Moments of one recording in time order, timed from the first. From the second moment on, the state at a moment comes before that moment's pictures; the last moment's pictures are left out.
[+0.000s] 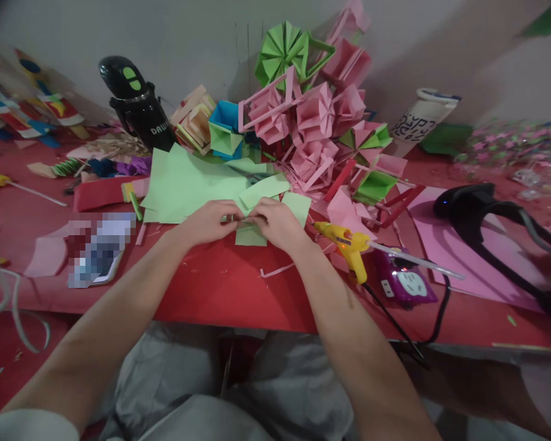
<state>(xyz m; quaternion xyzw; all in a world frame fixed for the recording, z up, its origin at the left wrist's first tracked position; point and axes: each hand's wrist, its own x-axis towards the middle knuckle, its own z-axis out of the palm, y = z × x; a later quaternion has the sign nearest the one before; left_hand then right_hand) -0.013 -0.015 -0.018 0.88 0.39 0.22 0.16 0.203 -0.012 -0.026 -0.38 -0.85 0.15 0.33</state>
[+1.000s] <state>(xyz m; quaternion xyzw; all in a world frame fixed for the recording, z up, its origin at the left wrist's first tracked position) -0.005 -0.022 -0.009 0.81 0.44 0.40 0.00 0.188 -0.026 -0.019 -0.48 -0.73 0.23 0.43</state>
